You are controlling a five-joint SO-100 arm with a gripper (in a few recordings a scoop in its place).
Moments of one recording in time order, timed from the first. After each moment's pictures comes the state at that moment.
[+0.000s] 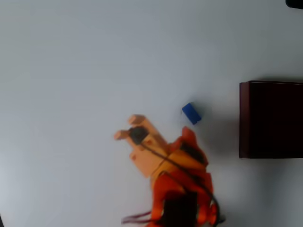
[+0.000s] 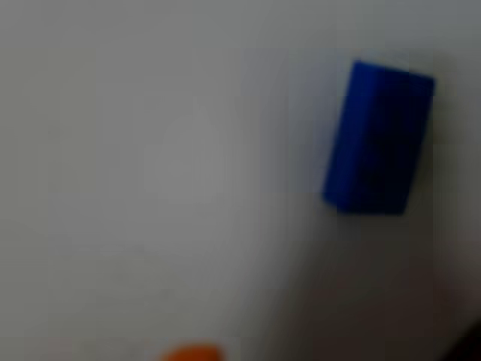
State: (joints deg) arm 9.5 137.9 140.1 64.2 27.0
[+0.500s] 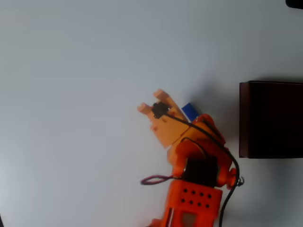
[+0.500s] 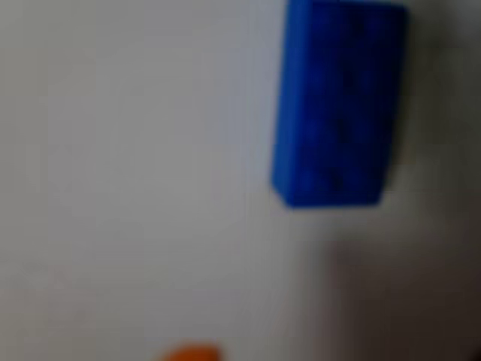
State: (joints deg) arm 14.5 115.5 129.0 60.6 28.5
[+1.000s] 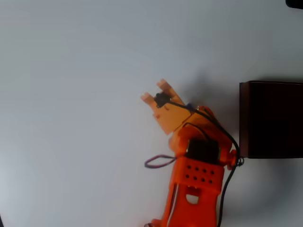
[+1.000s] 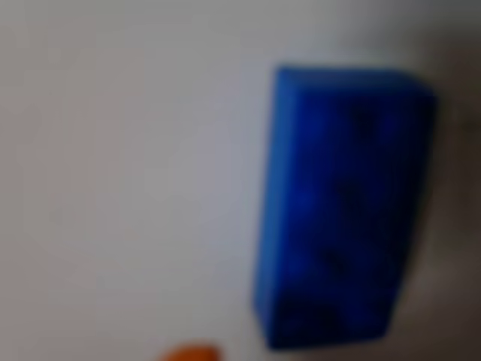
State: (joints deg) arm 14.5 104.0 125.8 54.1 29.7
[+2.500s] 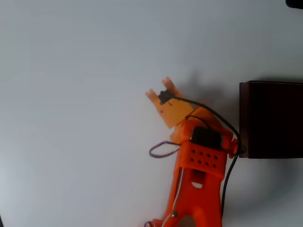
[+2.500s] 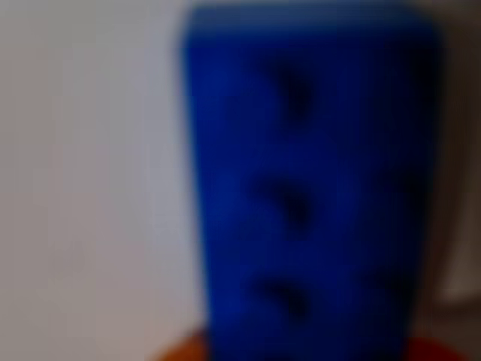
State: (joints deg) arm 15.5 94.7 122.9 54.2 32.1
